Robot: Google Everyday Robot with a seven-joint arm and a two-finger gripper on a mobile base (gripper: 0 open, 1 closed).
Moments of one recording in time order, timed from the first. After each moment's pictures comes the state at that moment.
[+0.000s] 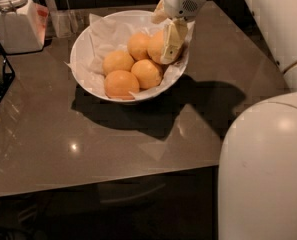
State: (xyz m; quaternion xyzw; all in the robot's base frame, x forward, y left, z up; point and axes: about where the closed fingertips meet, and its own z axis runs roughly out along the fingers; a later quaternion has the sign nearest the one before) arm 0.657 -0.046 0.946 -0.74 0.63 0.08 0.21
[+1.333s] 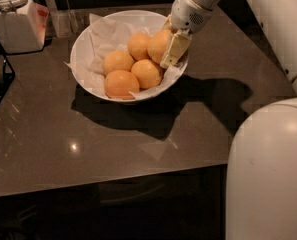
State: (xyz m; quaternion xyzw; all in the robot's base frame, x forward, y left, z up) arm 0.651 -0.062 0.916 -0.71 0.66 0.13 0.20
